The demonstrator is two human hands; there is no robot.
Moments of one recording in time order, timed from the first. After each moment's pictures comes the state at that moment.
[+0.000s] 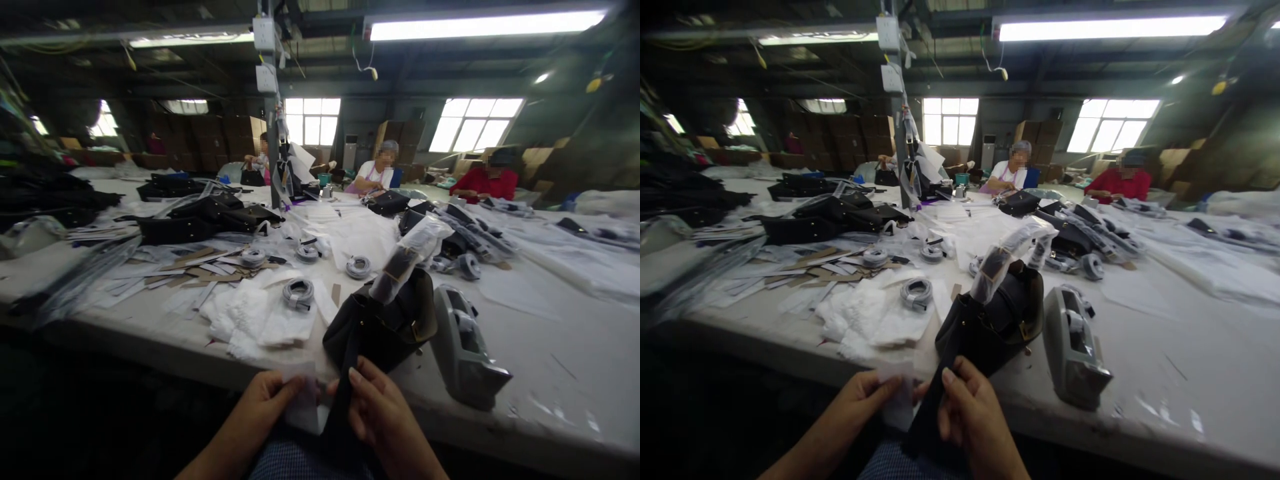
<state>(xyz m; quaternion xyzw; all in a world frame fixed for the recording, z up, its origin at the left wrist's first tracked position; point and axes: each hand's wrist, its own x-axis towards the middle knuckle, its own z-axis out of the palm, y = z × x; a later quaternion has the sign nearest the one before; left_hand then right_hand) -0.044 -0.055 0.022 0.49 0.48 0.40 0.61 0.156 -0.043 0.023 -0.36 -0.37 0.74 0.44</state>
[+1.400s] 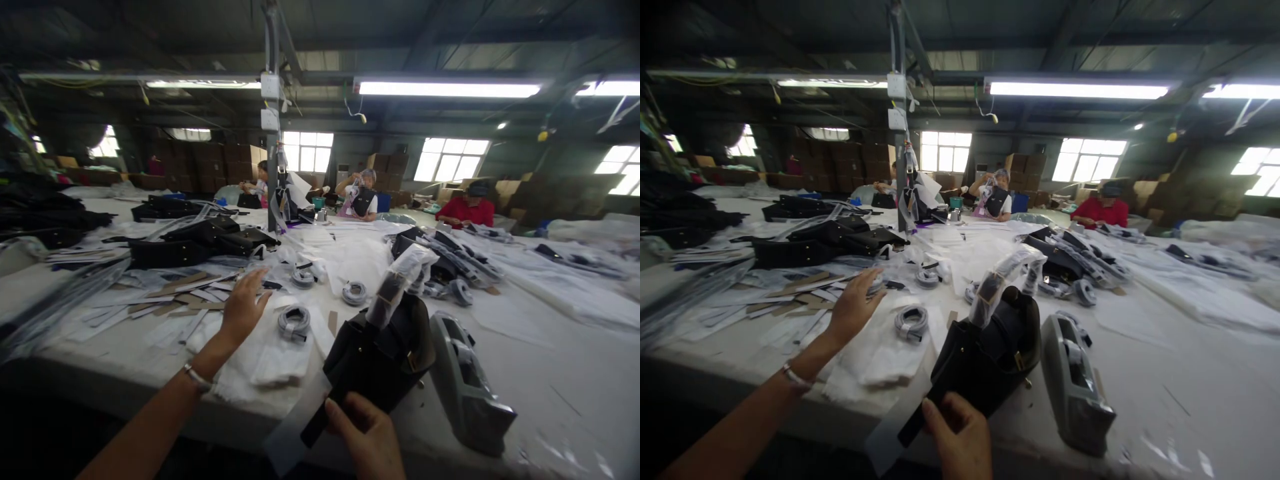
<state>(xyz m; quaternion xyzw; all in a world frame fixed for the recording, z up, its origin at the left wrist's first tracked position) -0.118 0.116 0.068 0.61 0.58 0.51 0.18 0.124 -0.023 0.002 -0.49 -0.43 0.54 0.53</state>
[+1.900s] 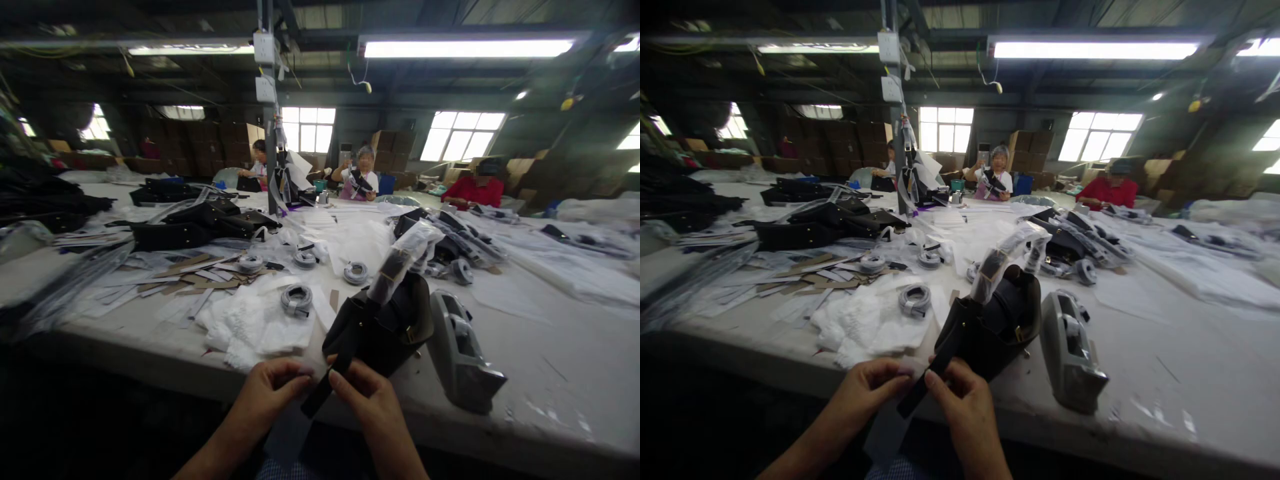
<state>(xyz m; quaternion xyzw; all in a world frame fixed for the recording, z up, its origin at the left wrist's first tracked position) -0.051 -0.025 0.020 0.53 0.48 0.42 0.55 0.138 -0.032 0.027 -0.45 -0.48 0.58 0.49</state>
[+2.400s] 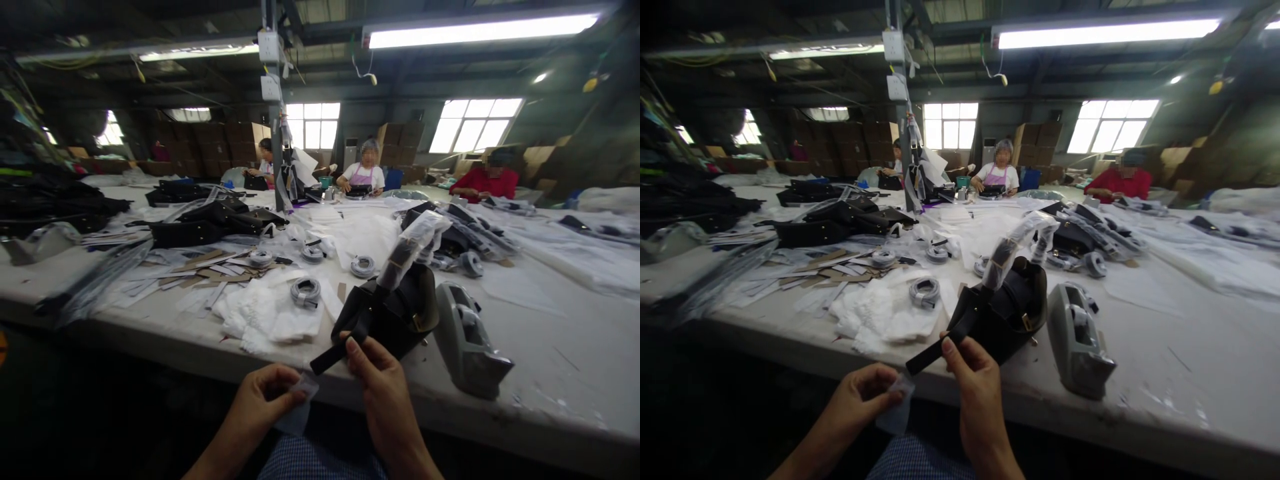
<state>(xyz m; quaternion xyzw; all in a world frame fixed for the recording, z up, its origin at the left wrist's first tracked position) -0.073 -0.063 0.005 0.48 0.54 0.45 0.52 0.123 -0.038 0.031 -0.45 -0.38 0.56 0.58</state>
